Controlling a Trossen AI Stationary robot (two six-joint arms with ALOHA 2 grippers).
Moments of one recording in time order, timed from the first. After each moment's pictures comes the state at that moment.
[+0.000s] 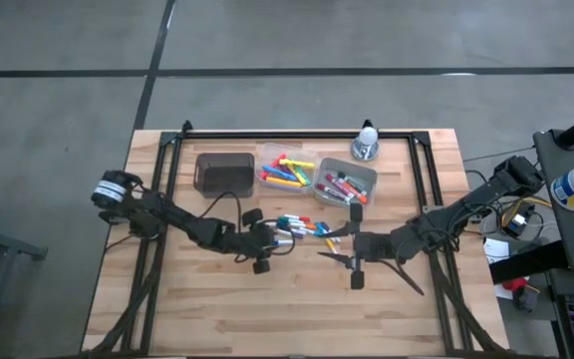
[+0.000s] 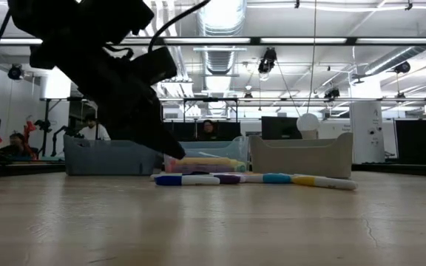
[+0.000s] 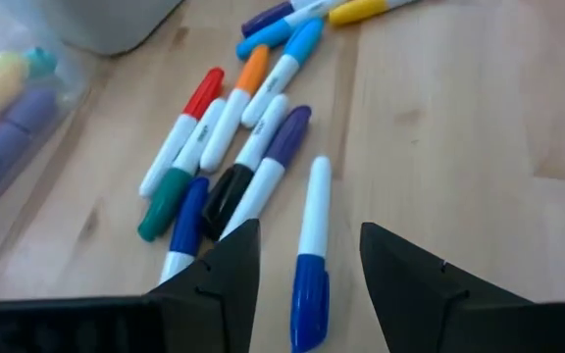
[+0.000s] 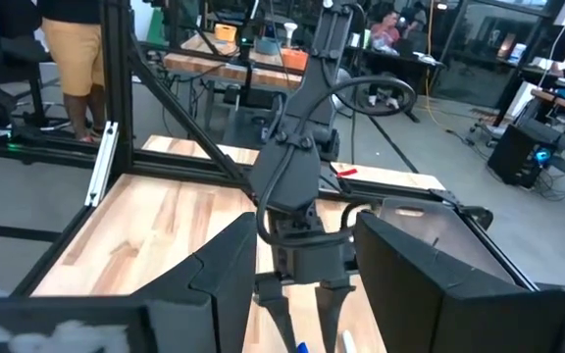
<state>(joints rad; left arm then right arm) -0.27 1.65 0.73 0.17 -0.41 -0.24 0.50 1.28 0.89 0.22 0.55 -0.05</state>
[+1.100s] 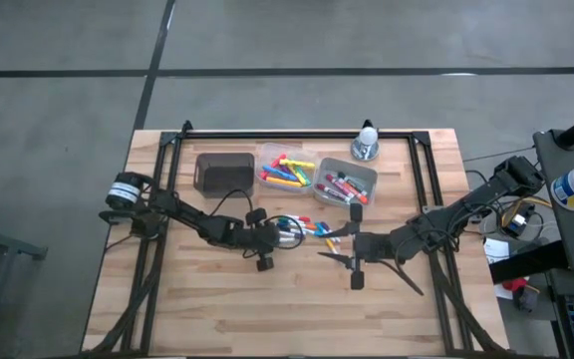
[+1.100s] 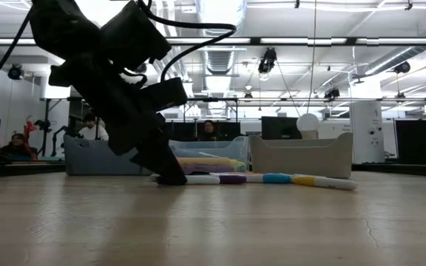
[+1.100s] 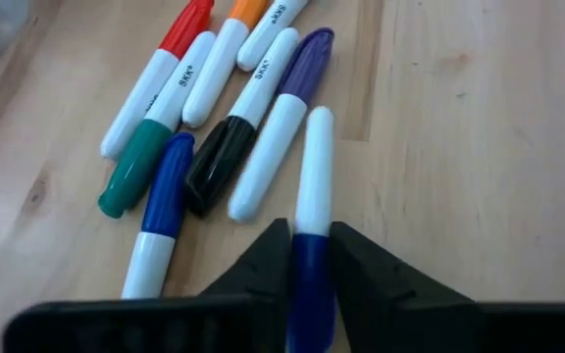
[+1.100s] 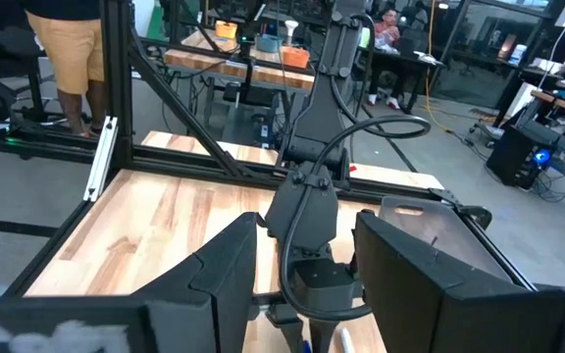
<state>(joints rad) -0.19 1.76 0.76 0.15 -0.30 -0.26 0.50 1.28 0.89 0.22 0.55 -0.06</state>
